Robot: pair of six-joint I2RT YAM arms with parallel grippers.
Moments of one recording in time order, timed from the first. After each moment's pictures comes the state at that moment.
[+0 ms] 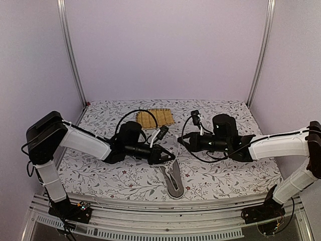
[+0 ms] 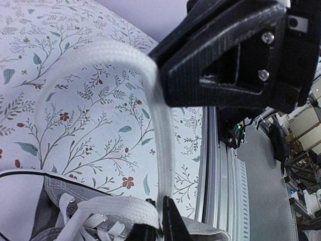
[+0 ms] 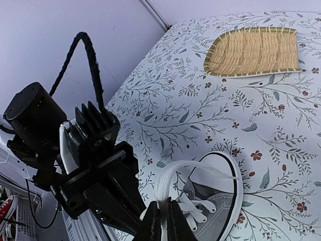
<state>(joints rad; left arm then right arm) -0.86 1.82 0.86 0.57 0.64 -0.39 0.83 1.46 0.75 0.37 -0.22 0.58</state>
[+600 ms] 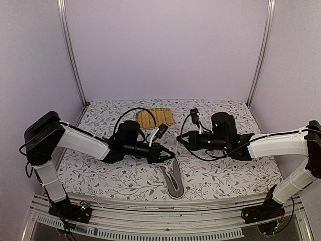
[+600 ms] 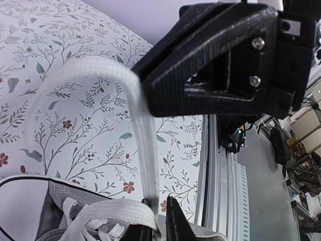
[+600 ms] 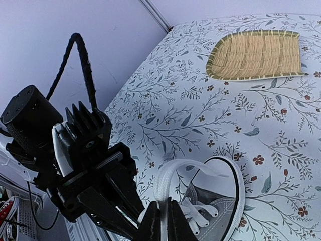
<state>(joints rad) -0.86 1.79 0.85 0.59 0.62 -0.39 0.83 1.48 0.77 0.35 -0.22 0.58</state>
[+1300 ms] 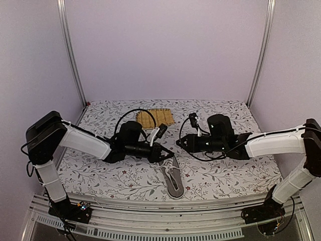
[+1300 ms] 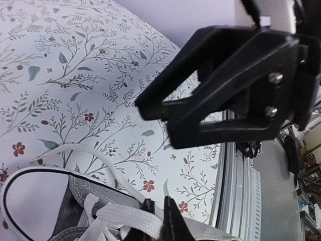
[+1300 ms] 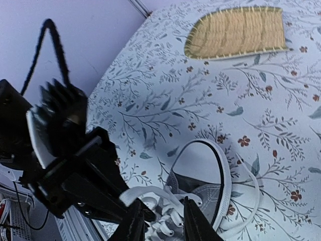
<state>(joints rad) -0.86 1.82 0.87 0.54 0.54 -0.39 0.83 1.50 0.79 0.28 -0.19 0.59</state>
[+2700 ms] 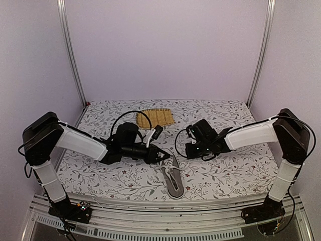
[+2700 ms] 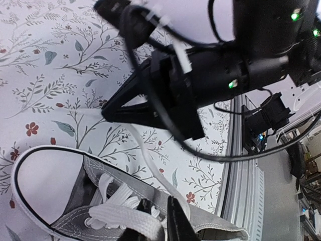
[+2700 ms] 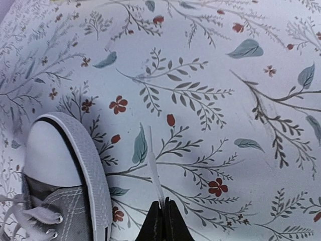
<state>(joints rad) -0.84 1.78 0.81 0.53 0.51 -0.42 0.81 1.85 1.03 -0.13 0.10 0.49</state>
